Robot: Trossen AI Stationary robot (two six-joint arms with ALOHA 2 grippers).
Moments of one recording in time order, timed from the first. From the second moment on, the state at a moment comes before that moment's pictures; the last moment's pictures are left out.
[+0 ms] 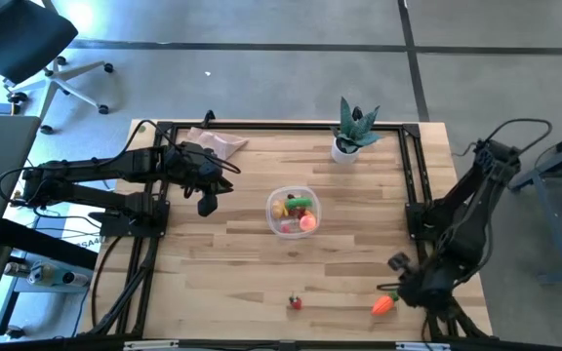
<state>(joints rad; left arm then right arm) 0.30 0.95 0.84 -0.63 0.09 -0.08 1.02 1.22 1.01 -0.89 -0.08 0.46</state>
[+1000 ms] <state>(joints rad) 0.30 0.95 0.84 -0.63 0.09 -0.08 0.89 1.51 1.02 -0.82 -0.12 0.31</state>
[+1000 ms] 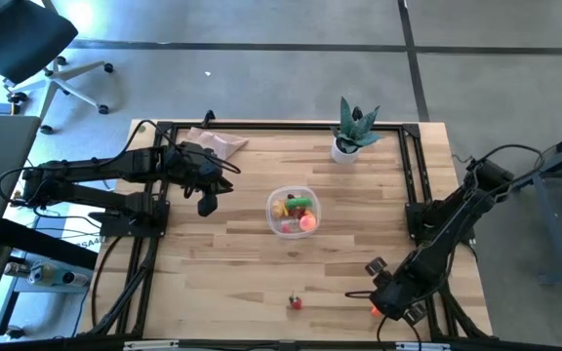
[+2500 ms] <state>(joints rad) 0.30 0.95 0.84 -0.63 0.09 -0.08 0.90 1.75 0.97 -0.70 -0.17 0.42</state>
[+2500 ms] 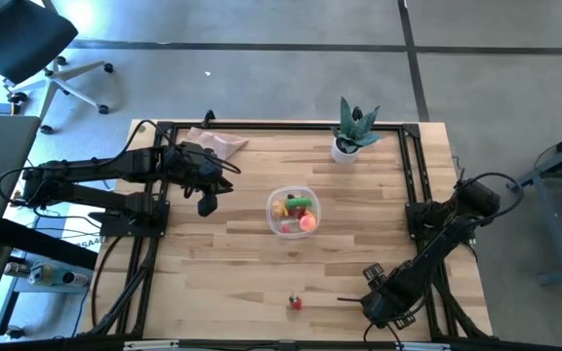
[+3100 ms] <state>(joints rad) 0.30 0.95 0.84 -0.63 0.09 -0.08 0.90 1.75 0.97 -0.69 -0.16 0.47</state>
